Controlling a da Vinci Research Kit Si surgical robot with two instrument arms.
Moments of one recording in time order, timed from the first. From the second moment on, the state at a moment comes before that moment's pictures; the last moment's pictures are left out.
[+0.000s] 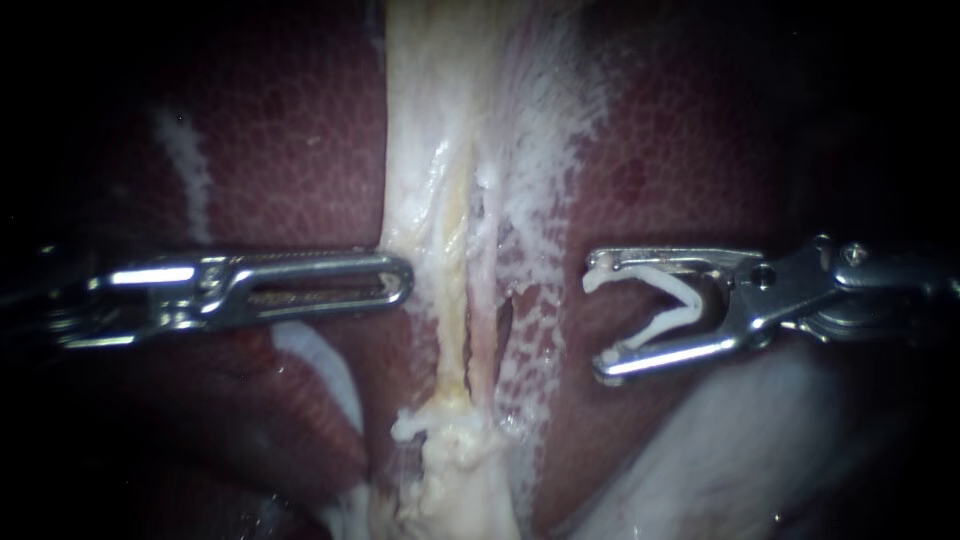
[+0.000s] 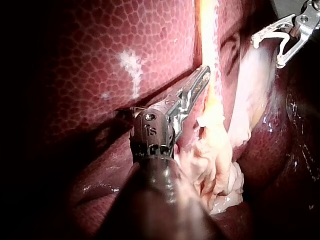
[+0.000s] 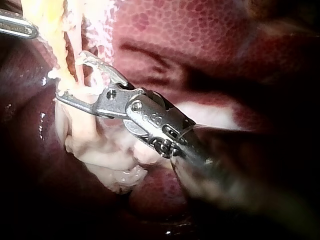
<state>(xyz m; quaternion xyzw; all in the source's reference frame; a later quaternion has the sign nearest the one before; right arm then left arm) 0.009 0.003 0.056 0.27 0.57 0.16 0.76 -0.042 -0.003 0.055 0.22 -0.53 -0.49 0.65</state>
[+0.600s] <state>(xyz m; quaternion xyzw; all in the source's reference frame) 0.013 -0.001 0.060 0.31 0.56 0.19 0.75 -0.040 -0.001 0.052 0.23 -0.53 -0.50 0.65</state>
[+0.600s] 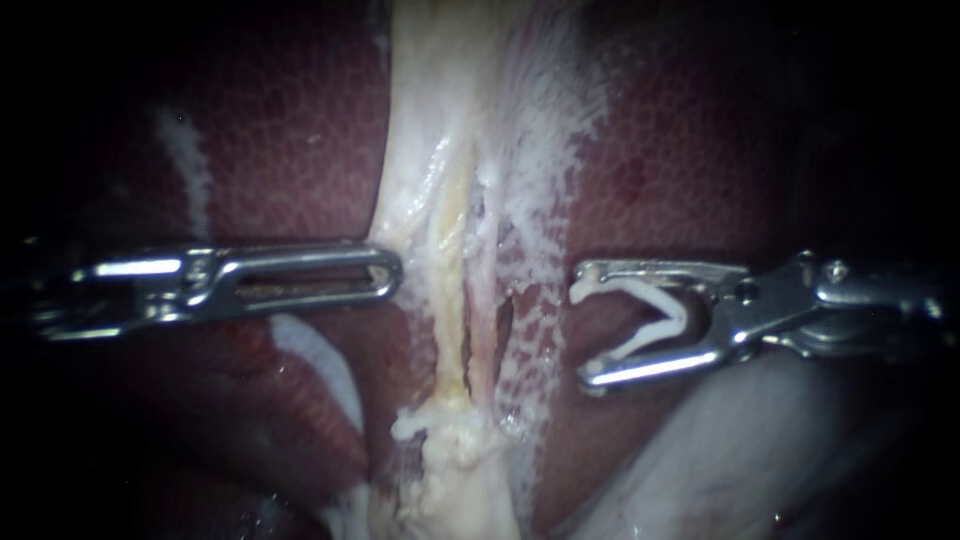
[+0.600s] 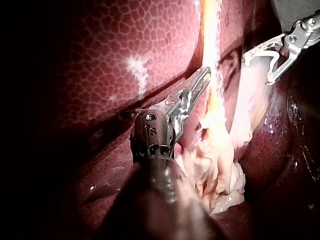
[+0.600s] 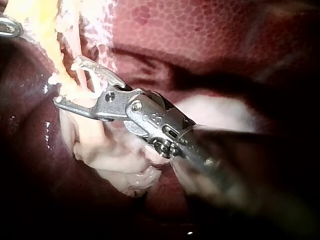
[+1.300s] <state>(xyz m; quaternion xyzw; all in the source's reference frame) 0.023 -0.004 0.065 0.36 0.53 0.18 0.74 -0.039 -0.001 0.048 0.23 -0.53 -0.50 0.64</state>
